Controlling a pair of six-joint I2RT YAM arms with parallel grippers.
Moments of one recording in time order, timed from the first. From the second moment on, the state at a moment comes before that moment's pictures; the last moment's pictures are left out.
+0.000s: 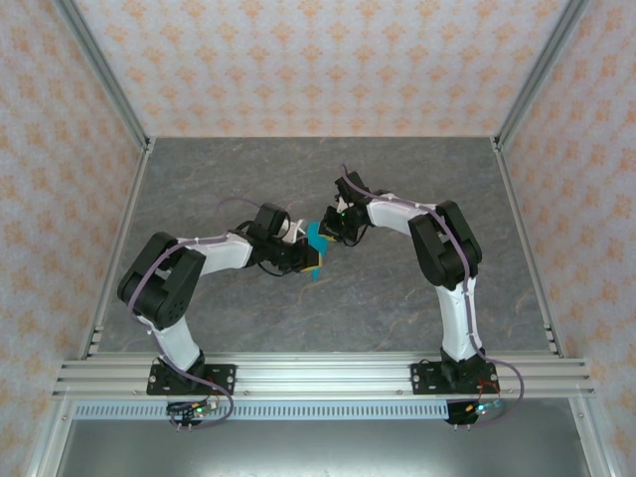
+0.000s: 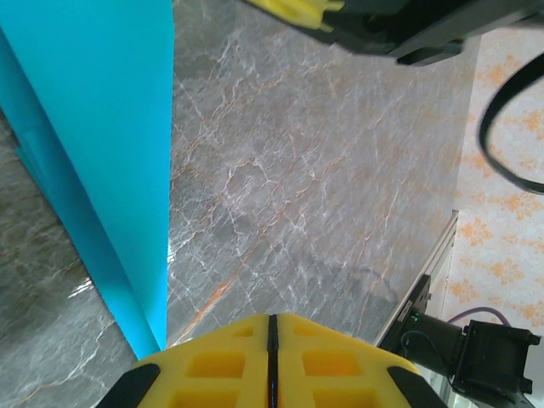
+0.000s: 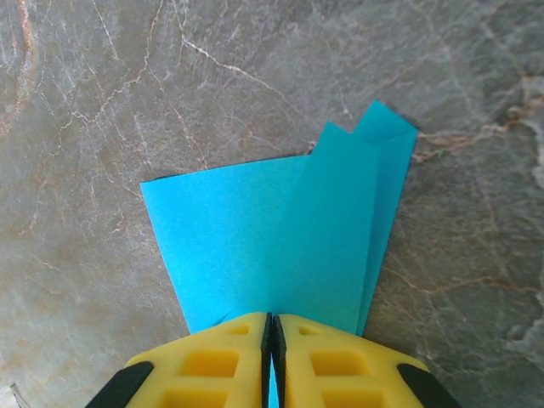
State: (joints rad) left arm -0.46 1.76 0.87 -0.06 0.74 -0.72; right arm 0.51 2.13 1.44 -0.42 -0.45 0.77
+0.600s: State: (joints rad) left arm -0.50 1.84 0.90 -0.09 0.72 -0.72; right arm 0.51 2.13 1.44 -0.42 -0.45 0.76
